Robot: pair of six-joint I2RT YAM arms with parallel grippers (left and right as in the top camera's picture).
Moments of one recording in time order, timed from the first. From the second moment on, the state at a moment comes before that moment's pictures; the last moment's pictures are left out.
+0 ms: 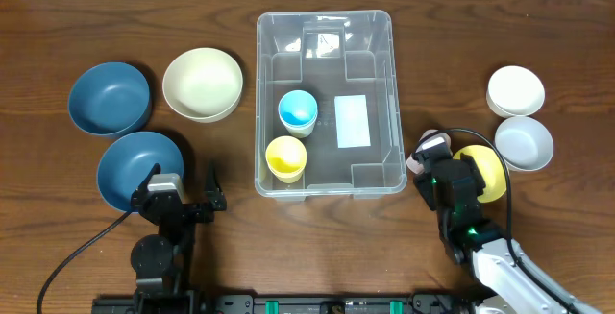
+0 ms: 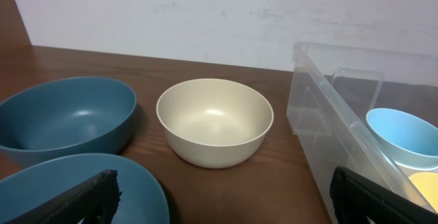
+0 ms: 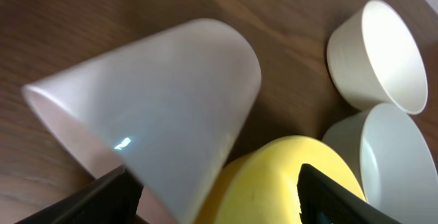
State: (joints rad) left arm 0.03 0.01 0.03 -0.13 0.03 -0.11; right arm 0.31 1.15 0.25 0.13 0.41 -0.30
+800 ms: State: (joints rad) left arm 0.03 0.01 0.03 -0.13 0.03 -0.11; right arm 0.29 1.16 0.25 0.22 0.41 -0.32
